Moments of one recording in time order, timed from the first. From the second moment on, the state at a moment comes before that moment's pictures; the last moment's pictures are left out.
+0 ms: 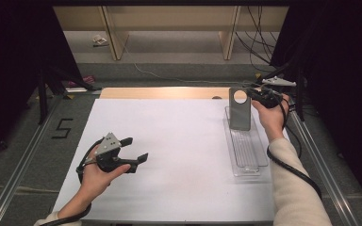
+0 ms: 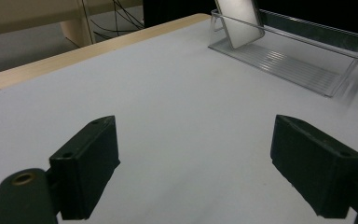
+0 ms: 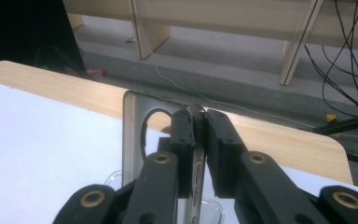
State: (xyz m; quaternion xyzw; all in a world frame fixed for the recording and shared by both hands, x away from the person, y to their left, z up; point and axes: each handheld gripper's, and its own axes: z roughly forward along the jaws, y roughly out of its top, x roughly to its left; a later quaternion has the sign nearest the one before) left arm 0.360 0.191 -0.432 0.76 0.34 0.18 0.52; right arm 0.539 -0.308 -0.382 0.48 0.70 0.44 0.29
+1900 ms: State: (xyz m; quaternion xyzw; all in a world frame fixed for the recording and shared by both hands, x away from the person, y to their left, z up) left arm 0.360 0.190 -0.432 0.76 0.34 0.18 0.52; right arm 0.552 -0.305 -0.389 0.48 0.69 0.45 0.28
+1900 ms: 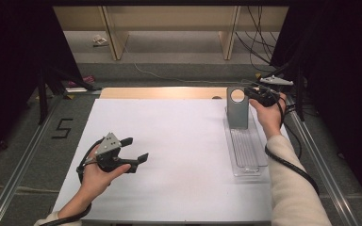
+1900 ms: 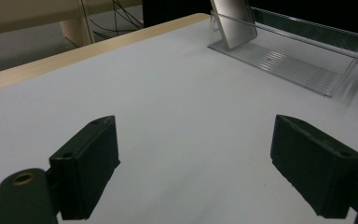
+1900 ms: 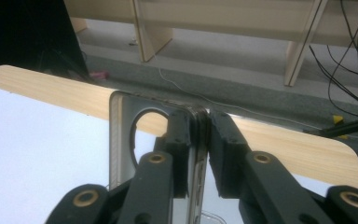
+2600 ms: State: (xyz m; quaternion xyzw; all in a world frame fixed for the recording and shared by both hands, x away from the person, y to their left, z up) left arm 0.360 0.190 -0.431 0.76 0.34 0.18 0.52; right arm 0.559 -0.297 -0.396 0.49 0.70 0.43 0.30
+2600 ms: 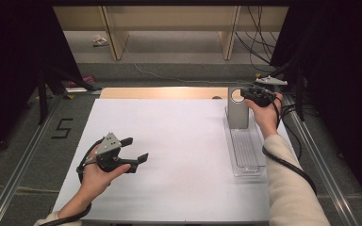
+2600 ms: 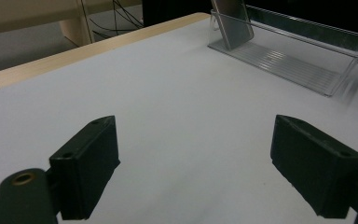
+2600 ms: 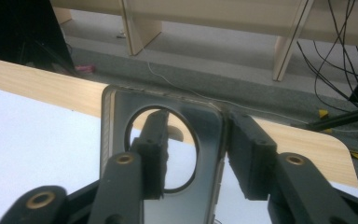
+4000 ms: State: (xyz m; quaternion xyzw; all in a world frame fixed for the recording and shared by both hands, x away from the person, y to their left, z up) left arm 0.360 0.191 -0.432 0.76 0.34 0.18 0.52; right arm 0.565 -0.294 -0.401 0.51 0.70 0.42 0.29
